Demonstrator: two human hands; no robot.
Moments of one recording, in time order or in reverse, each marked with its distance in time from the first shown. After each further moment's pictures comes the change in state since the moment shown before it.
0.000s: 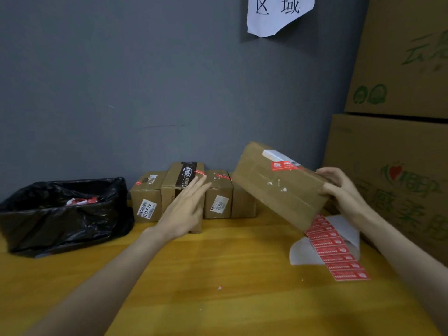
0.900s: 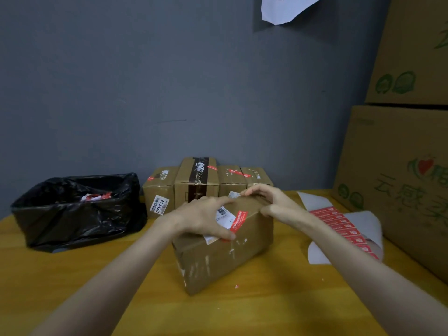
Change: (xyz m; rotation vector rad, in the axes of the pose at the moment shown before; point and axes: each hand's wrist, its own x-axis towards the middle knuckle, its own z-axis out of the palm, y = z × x) left_hand 0.000 0.029 -0.033 0.096 -0.555 -0.204; right_hand -0.002 -0.003 0.135 -0.112 -0.564 -0.031
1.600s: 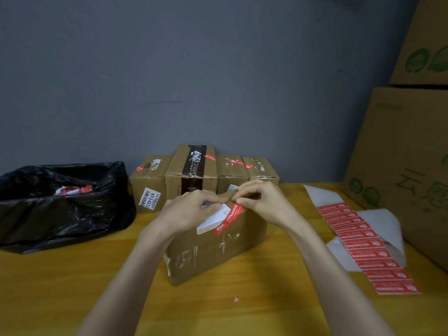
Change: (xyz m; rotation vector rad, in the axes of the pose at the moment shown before) left_hand 0.034 -0.035 0.021 -0.210 0.205 -0.042; right_hand 0.036 0.018 0.025 -0.245 0.200 -0.027
